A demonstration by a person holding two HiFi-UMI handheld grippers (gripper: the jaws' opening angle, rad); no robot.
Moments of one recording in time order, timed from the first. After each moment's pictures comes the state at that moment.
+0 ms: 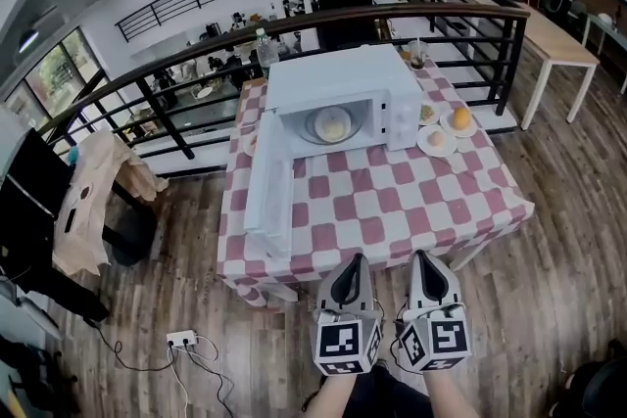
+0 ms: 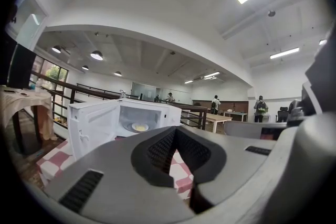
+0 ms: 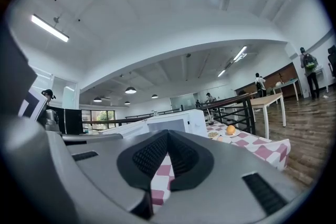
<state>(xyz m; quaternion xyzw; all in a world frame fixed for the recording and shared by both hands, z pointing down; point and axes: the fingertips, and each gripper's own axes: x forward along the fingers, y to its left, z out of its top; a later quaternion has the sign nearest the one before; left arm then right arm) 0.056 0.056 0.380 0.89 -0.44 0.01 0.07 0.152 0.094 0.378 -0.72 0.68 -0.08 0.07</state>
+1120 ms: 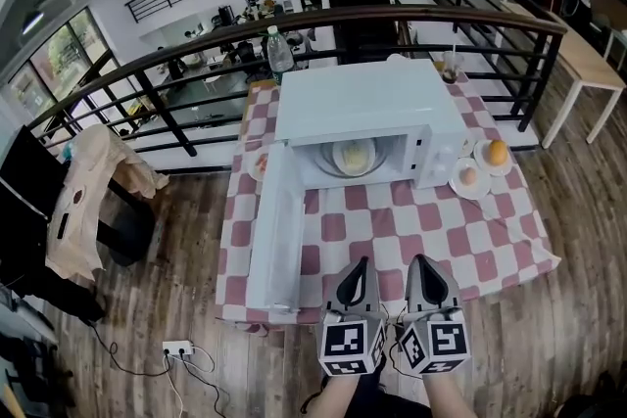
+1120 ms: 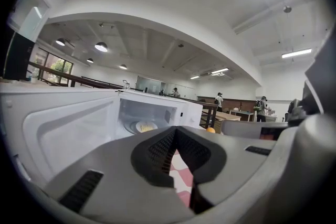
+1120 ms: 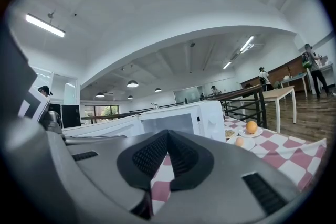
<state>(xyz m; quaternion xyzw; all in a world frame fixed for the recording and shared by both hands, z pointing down) 0.073 -0.116 0.412 0.88 -0.46 0.03 0.10 0.161 -0.086 0.404 -0.70 0.71 -0.10 0.04</state>
